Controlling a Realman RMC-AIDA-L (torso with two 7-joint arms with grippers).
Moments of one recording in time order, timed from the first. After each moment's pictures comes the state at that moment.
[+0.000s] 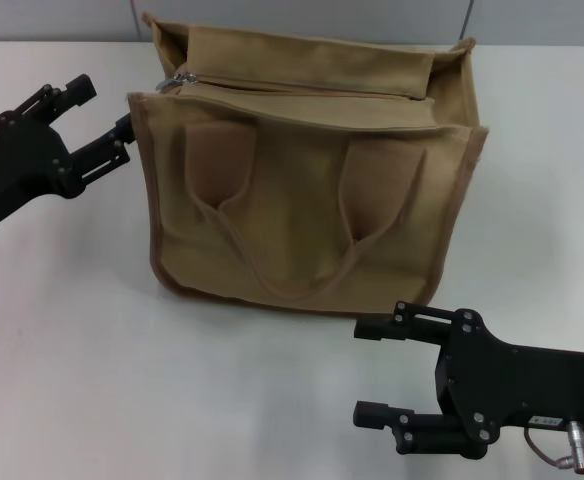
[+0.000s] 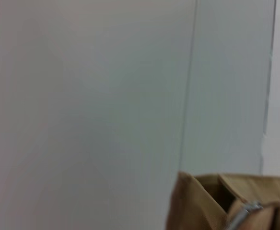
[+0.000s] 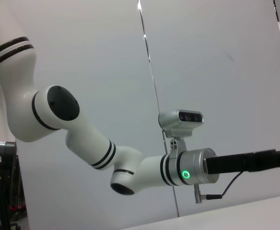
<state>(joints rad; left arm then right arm) -0.43 -2.07 0.31 0.43 1.79 1.60 -0.94 0.43 2.09 -0.98 -0.25 -1.70 -1.83 0.80</state>
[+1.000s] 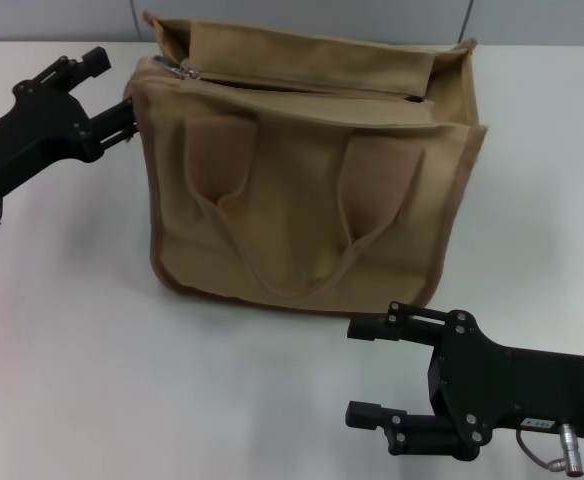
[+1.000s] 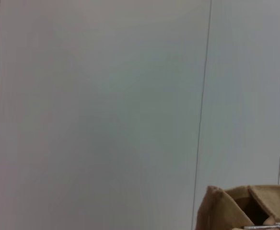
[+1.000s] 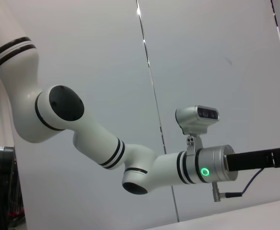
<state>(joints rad) -0.48 -2.07 0.39 0.44 1.72 1.49 -0.98 0.44 2.09 -0.98 -0.21 -1.69 -1.83 0.77</state>
